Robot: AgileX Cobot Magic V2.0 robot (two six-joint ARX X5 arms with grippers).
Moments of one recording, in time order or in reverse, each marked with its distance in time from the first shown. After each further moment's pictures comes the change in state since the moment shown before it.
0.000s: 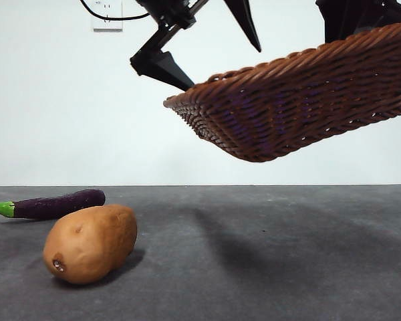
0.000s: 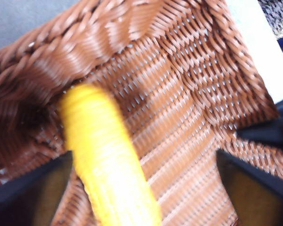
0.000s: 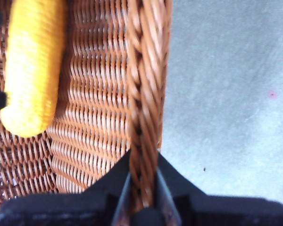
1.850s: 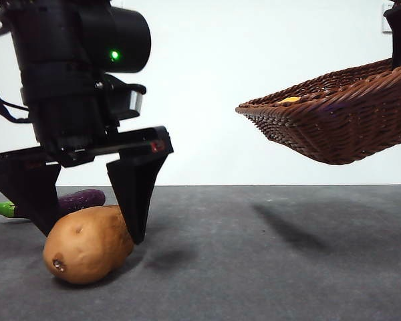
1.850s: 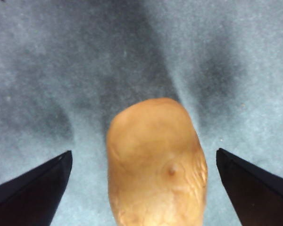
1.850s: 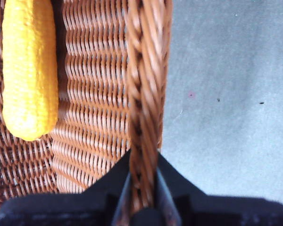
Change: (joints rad) left arm -0.050 -0.137 -0.652 0.068 -0.349 -0.003; right arm -0.308 0.000 0.000 -0.031 -0.050 -0.163
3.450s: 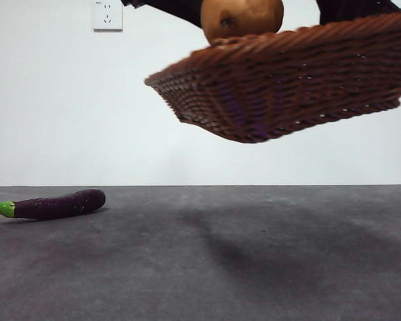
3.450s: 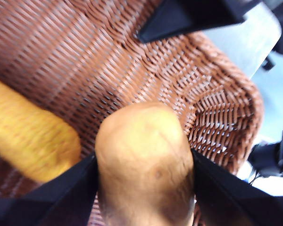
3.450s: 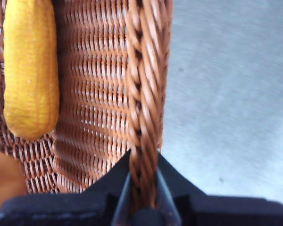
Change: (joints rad) left arm -0.227 -0.145 0.401 -0.039 0.161 0.018; right arm 0.291 0.000 0.000 0.050 -0.073 0.072
